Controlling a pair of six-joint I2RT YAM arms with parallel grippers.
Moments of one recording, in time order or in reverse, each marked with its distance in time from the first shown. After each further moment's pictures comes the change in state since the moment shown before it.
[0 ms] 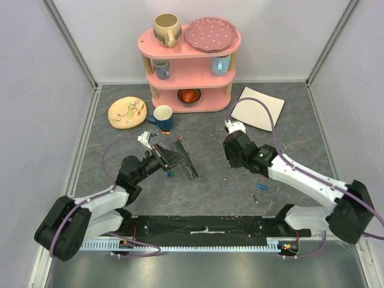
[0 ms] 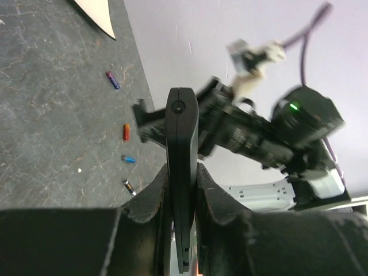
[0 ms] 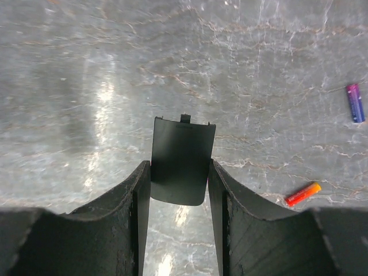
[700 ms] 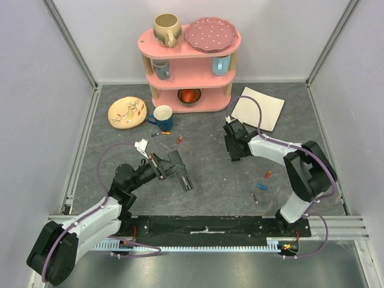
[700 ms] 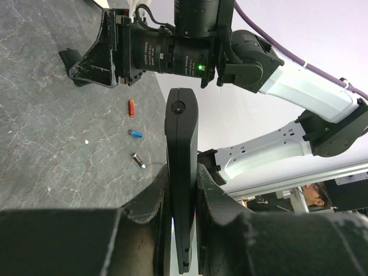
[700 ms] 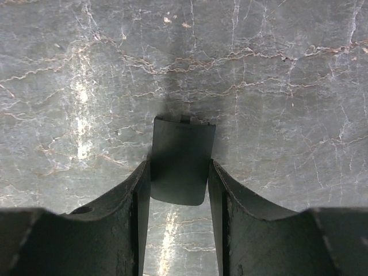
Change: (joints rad) left arm 0.006 -0.298 -0.085 -0.209 0.083 0.094; right arm -0.262 0.472 0.047 0.208 -0.104 -0.087
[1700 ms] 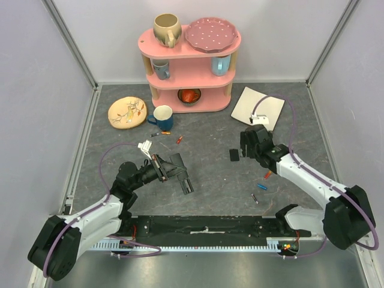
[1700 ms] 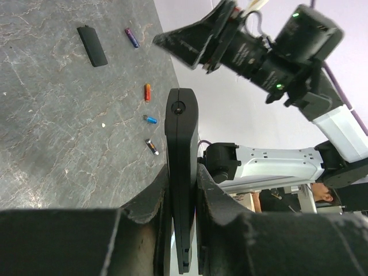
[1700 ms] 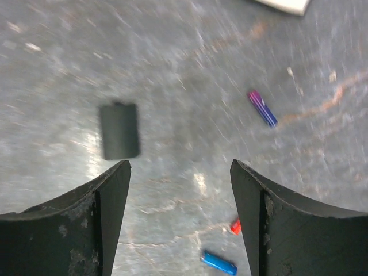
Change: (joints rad) left arm 0.000 0.051 0.005 -0.049 0.026 0.035; right arm -0.031 -0.465 -0.155 -0.001 0.162 0.038
